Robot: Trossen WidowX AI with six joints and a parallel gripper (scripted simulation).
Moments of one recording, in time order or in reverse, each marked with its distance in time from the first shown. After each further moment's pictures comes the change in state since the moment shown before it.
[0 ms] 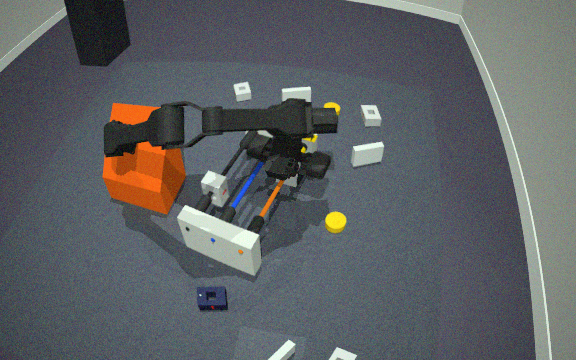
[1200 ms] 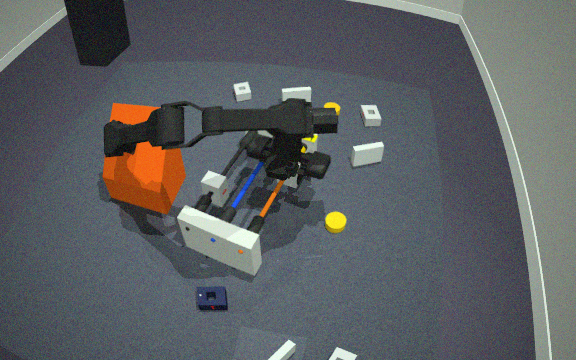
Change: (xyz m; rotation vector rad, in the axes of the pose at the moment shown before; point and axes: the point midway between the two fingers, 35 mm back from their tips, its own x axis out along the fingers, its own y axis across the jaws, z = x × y) arm 0.000 0.000 0.000 -0.003 -0.002 -0.002
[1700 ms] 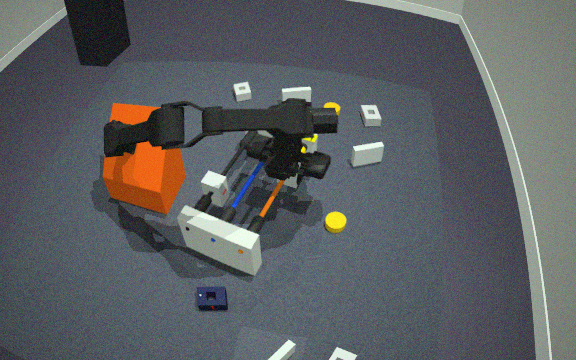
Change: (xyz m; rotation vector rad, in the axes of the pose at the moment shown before) arm 0.000 0.000 0.000 0.000 0.000 0.000
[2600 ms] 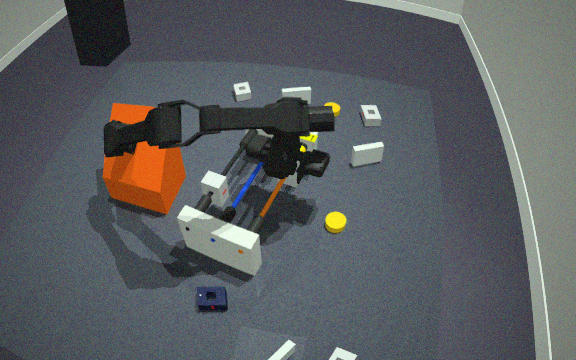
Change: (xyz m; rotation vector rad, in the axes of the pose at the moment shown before) arm 0.000 -0.001 -0.002 0.005 0.004 0.042
